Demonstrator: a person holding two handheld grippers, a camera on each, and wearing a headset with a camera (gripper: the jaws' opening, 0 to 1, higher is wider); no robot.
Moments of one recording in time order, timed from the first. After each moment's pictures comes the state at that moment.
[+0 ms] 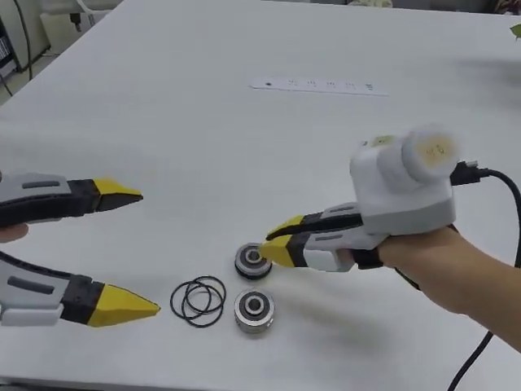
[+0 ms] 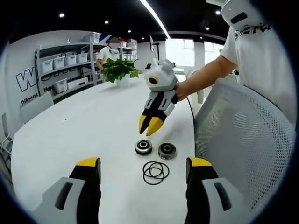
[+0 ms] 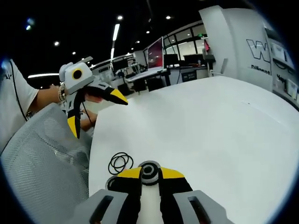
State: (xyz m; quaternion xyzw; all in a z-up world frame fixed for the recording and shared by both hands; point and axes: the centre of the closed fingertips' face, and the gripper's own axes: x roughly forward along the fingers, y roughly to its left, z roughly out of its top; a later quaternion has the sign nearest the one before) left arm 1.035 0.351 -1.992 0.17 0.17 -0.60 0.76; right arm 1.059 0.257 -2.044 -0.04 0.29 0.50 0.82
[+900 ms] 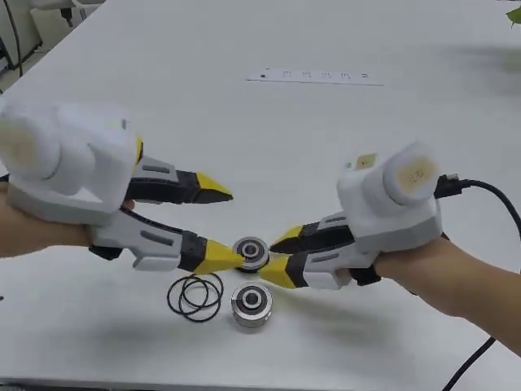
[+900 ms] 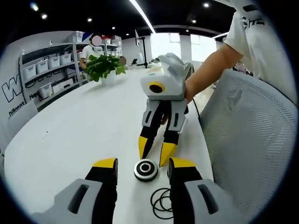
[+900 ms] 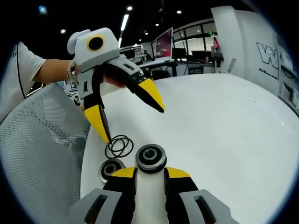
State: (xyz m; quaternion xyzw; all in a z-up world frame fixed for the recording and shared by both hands) left arm 1.058 0.268 -2.024 0.22 0.17 -0.65 0.71; right arm 1.048 0.260 -2.078 -0.09 0.30 0.52 0.80
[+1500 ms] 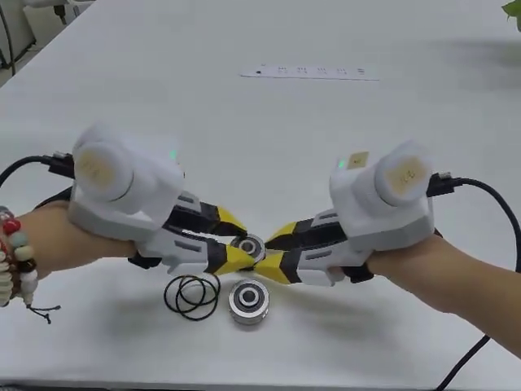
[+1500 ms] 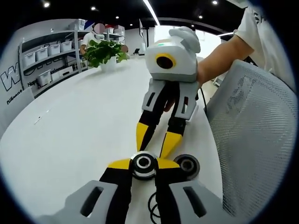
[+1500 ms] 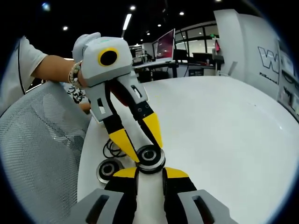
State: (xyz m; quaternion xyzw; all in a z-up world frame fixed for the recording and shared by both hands) left arm 1.058 0.258 -2.061 0.22 0.22 -0.64 0.71; right arm 1.051 0.261 -2.078 -0.11 0.29 0.51 0.80
